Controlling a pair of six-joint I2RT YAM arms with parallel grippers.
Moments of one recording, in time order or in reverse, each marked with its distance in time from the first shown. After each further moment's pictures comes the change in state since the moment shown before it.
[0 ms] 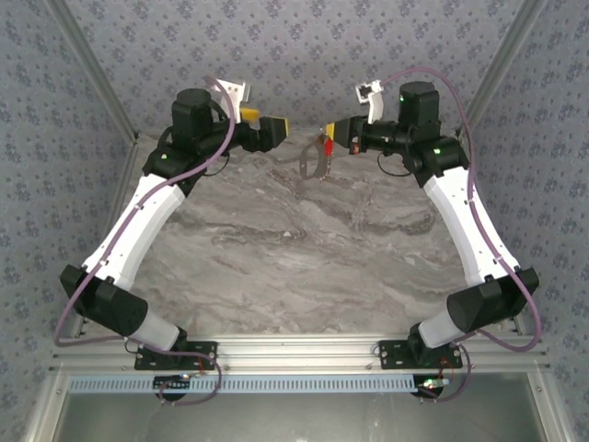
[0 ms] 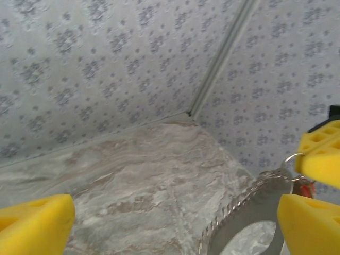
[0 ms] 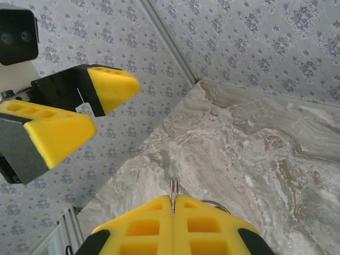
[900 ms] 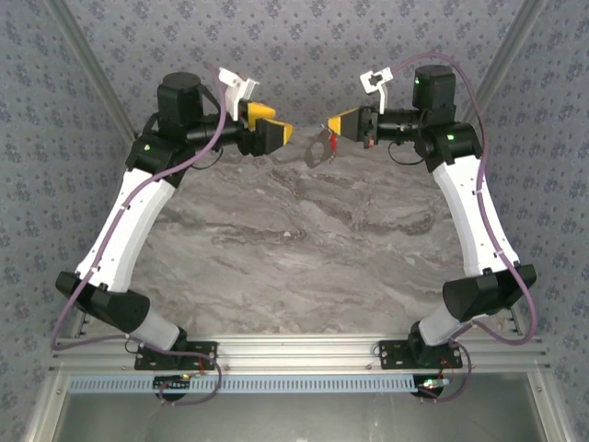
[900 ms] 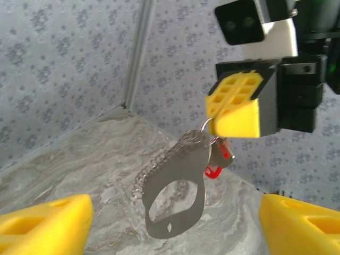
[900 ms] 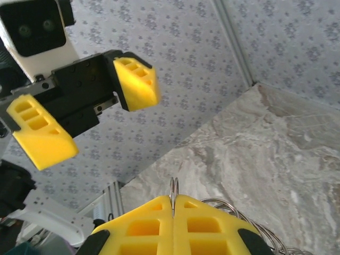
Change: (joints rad) left arm 0.005 0.045 0.251 -0.211 0.356 0.132; right arm -0.066 0.069 0.177 -0.103 -0.333 -0.078
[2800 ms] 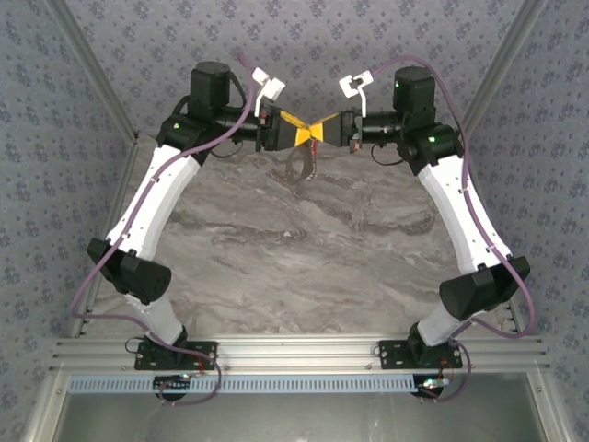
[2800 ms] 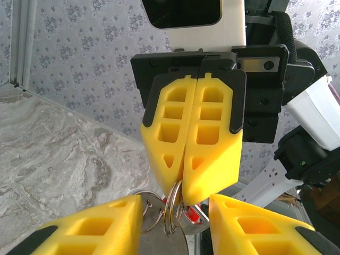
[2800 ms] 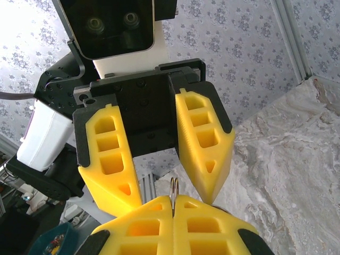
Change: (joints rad) left arm -0.027 0.212 0.174 -0.068 0.354 -0.031; right arm 0.087 0.022 -0.030 0.123 -0.077 0.101
